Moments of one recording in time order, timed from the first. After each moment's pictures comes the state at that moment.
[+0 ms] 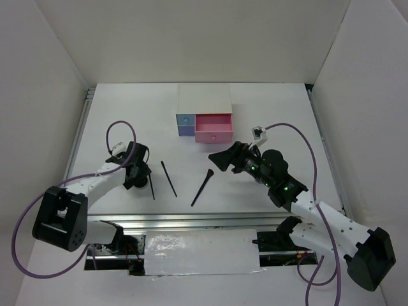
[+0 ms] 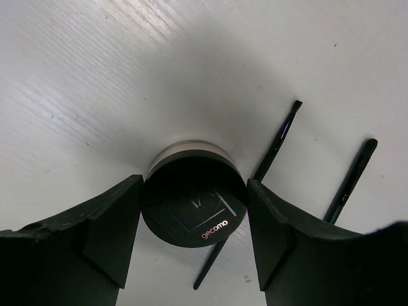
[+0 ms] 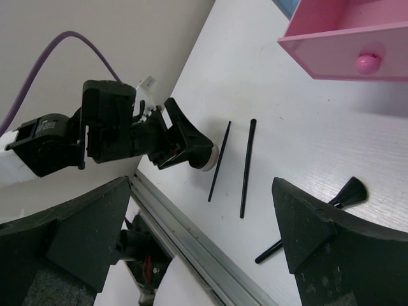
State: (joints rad) left arm -0.28 1.32 0.68 -0.53 -0.37 -0.98; right arm 0.66 0.85 0.53 0.22 -0.11 0.80
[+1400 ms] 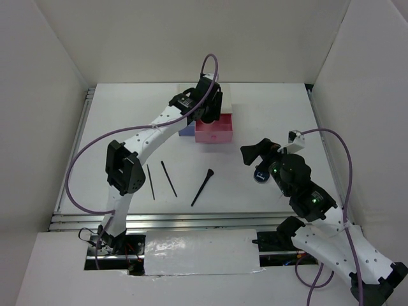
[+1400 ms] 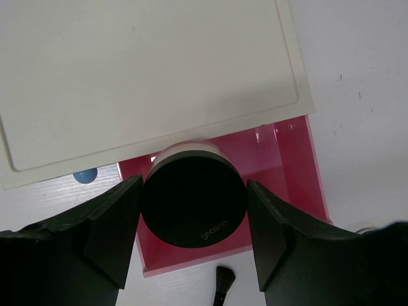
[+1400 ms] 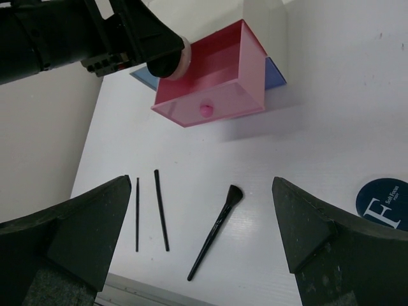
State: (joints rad) left arm -0.67 2.09 2.11 -0.72 -0.30 -0.38; right arm 0.62 0.60 0.70 -0.32 0.35 0.73
